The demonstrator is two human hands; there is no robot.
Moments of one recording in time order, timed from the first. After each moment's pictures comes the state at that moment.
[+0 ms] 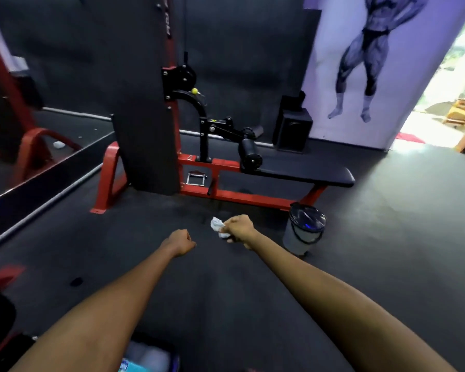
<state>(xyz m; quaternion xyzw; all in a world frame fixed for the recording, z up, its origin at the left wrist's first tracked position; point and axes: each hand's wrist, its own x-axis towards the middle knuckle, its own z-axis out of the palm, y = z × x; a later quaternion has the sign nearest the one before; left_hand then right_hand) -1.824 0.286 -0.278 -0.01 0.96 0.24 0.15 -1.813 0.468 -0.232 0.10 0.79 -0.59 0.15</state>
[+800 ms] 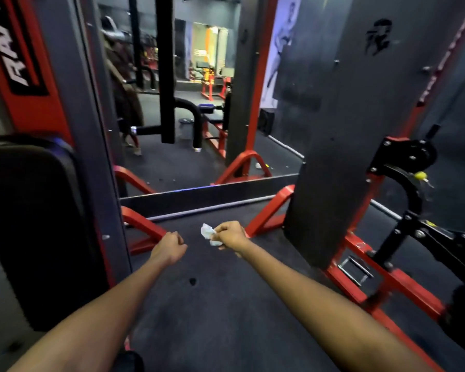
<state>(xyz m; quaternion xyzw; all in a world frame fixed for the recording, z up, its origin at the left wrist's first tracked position) -1.910 0.023 -0.252 -0.47 0.84 0.27 -0.10 -2.051 0.130 -0.207 -0.34 0.77 -0.43 0.31</state>
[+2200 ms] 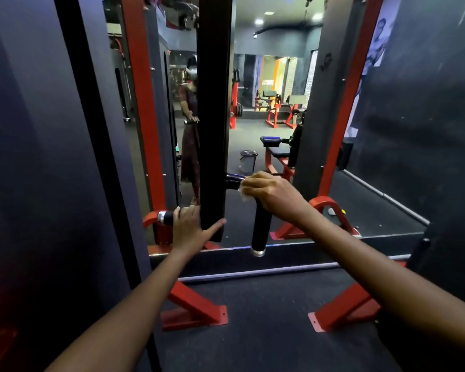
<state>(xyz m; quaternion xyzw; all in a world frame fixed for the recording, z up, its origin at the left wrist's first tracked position) -2.068 -0.403 -0.157 -0.45 0.79 -0.05 -0.41 -2.273 -0.312 -0.038 -0.83 0.39 -0.26 -0.31</state>
